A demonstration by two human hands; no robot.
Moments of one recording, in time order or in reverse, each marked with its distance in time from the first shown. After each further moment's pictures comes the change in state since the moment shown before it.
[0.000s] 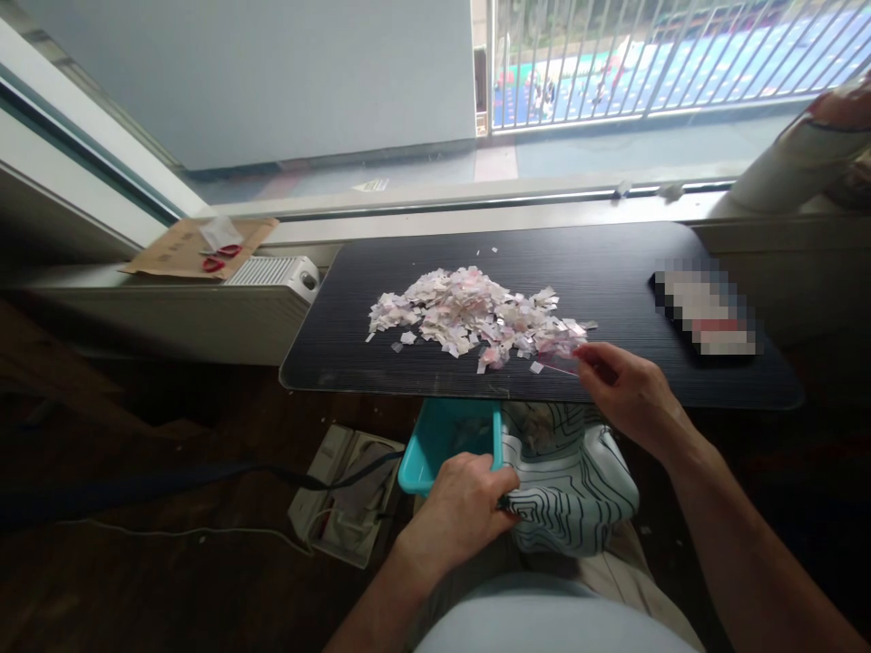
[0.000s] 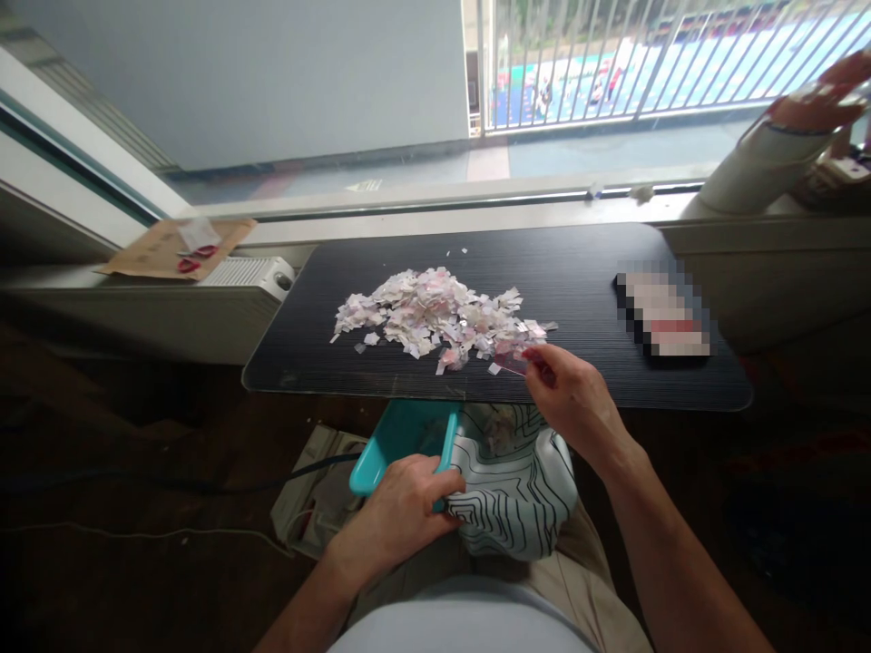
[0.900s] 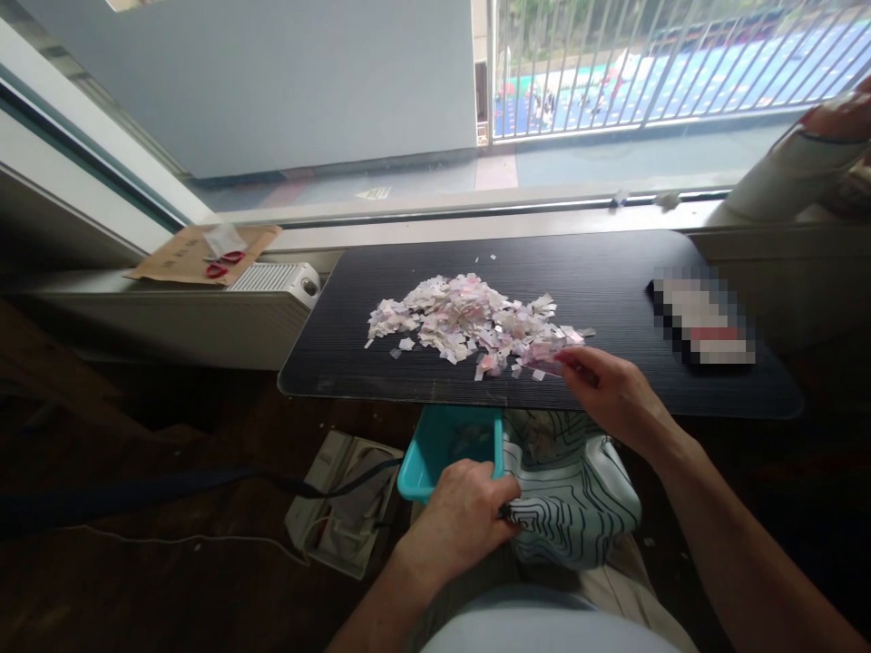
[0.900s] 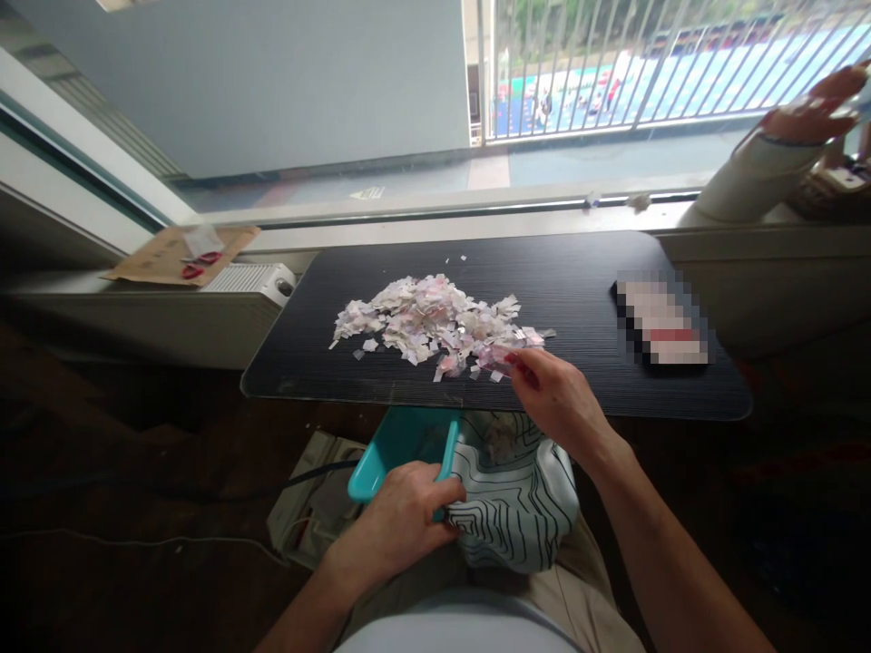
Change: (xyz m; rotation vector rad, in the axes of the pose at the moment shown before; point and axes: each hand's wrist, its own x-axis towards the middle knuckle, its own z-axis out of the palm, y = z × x) left_hand 0.004 0.003 -0.003 -0.008 -0.032 0.009; right_hand 0.011 -0.001 0.008 0.036 -0.061 -0.116
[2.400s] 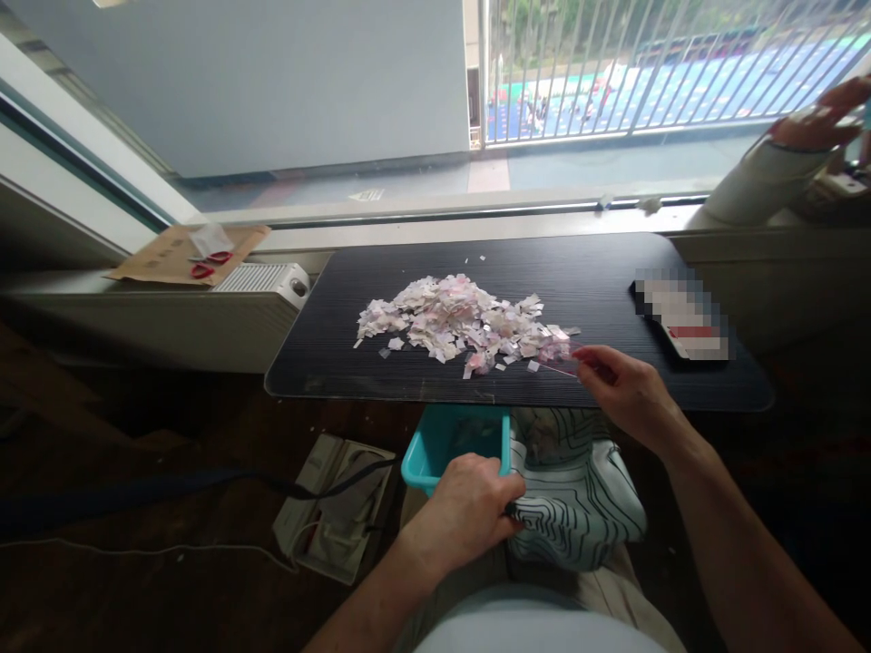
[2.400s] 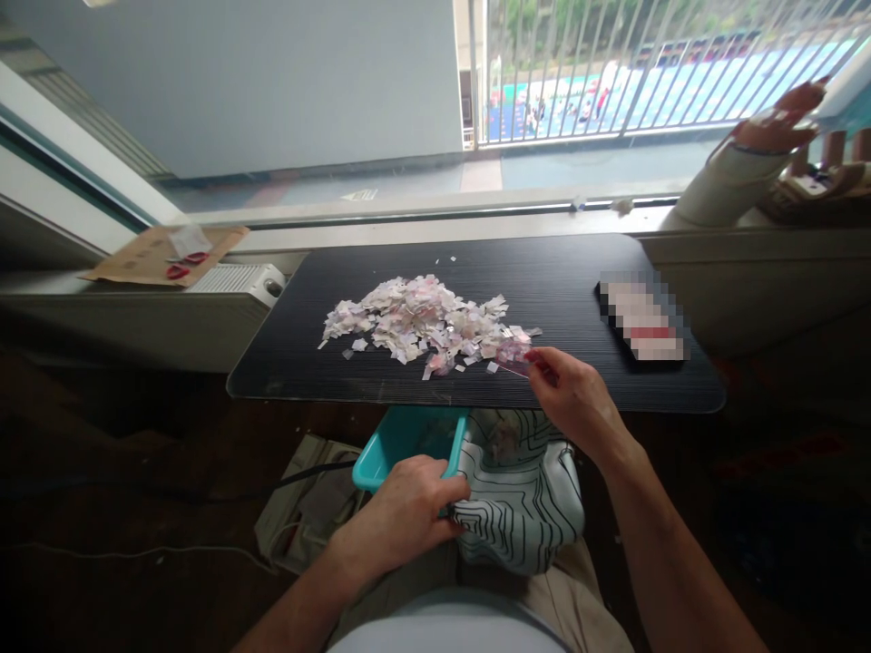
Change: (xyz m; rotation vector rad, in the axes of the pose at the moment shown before) left_hand 0.014 0.010 0.000 0.091 0.000 0.100; right_hand -0.013 0.023 -0.017 -0.002 0.046 0.209
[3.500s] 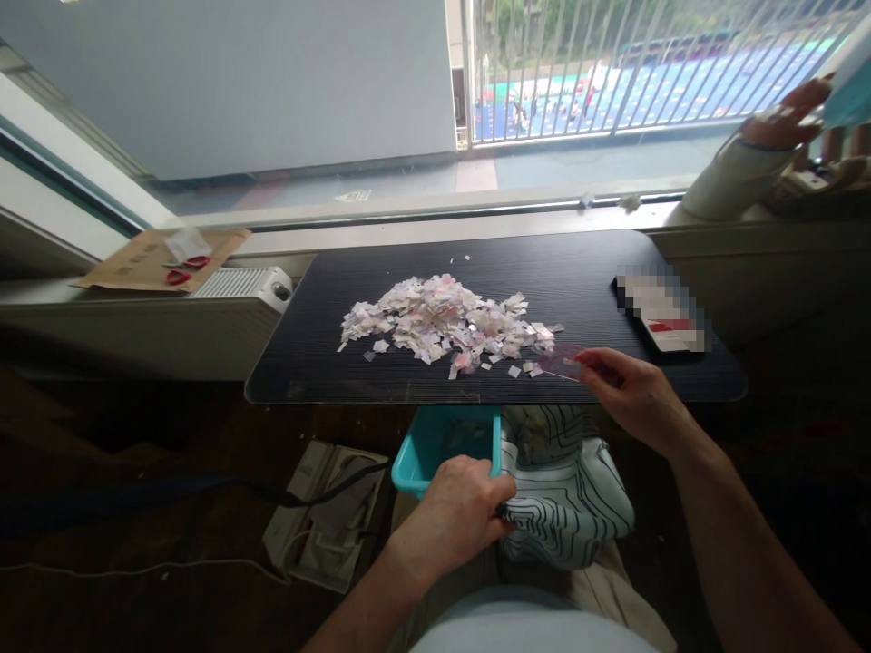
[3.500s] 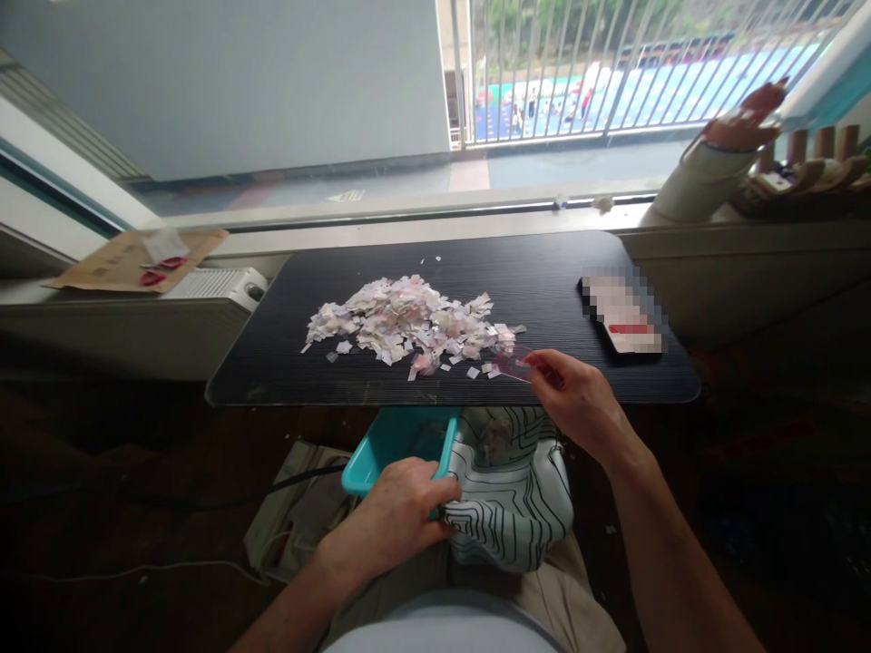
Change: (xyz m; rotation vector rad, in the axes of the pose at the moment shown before) left_hand 0.003 0.004 -0.002 -0.015 -0.045 -0.002; right_hand -0.012 0.011 -0.018 0.031 -0.021 0.005
